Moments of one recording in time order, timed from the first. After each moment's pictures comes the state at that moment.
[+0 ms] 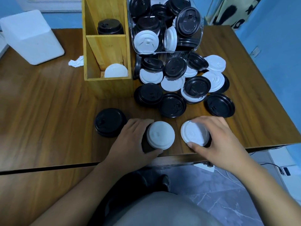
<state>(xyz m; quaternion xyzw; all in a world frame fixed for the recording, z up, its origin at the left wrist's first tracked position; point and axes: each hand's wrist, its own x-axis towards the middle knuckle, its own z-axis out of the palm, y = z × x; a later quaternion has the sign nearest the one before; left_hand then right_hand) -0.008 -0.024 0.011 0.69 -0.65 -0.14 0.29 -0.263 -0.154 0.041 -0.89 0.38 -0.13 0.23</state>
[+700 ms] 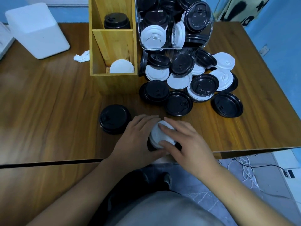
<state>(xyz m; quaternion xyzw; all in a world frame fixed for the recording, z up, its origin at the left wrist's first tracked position) -0.007 -0.027 0.001 0.67 -0.67 -0.12 0.29 -0.193 -0.114 0.010 -0.90 0.28 -0.20 0.27</state>
